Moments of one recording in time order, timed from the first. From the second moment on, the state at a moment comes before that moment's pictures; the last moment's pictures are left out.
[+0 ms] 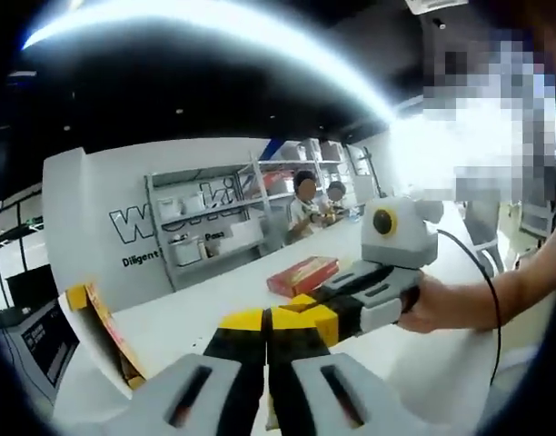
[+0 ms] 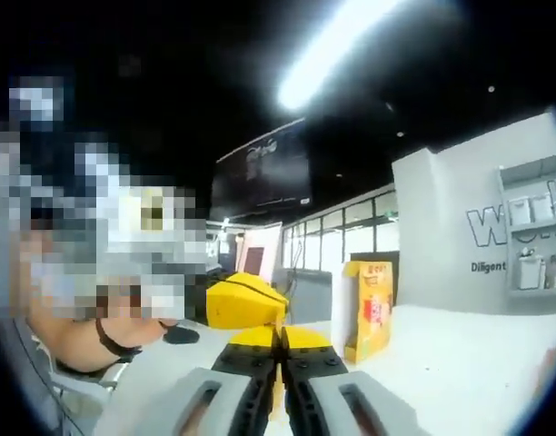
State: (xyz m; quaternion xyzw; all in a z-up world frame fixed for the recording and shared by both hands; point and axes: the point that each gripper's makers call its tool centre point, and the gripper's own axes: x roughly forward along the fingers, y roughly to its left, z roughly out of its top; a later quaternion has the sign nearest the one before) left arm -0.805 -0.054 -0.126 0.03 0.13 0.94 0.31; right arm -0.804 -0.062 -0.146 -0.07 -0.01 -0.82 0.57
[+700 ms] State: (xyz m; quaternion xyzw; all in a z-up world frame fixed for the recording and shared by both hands) left arm -0.808 -0.064 -0.128 0.04 0.14 0.95 0.29; right arm -0.805 -0.066 -0.151 -0.05 0.01 -0.82 0.56
